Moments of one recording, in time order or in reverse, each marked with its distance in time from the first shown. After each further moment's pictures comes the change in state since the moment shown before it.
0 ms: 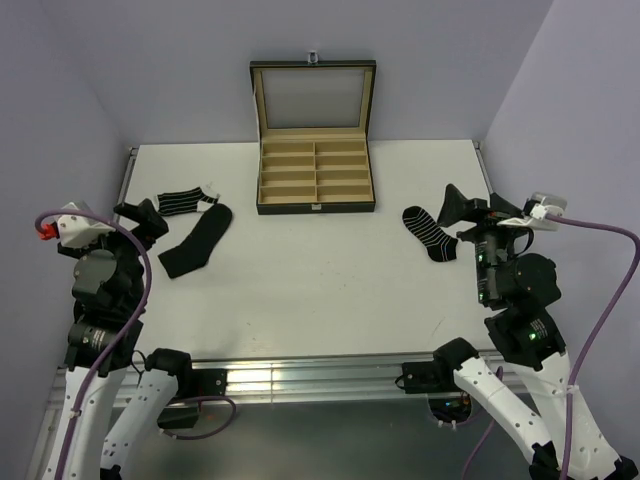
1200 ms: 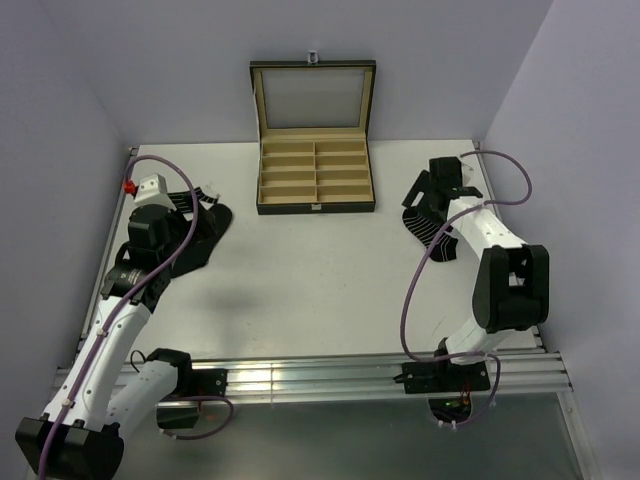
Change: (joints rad) left arm 0.000 0.348 -0.043 -0.058 0.370 -0.053; right arm -0.405 1.091 0.234 -0.298 -0.321 0.407
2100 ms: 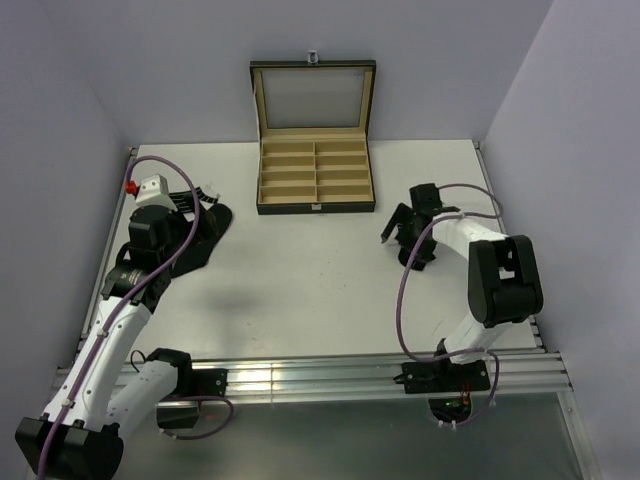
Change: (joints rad) left arm -0.005 -0.002 -0.005 0.000 -0.003 0.011; right arm 0.031 0.072 -0.173 0.034 -0.201 0.085
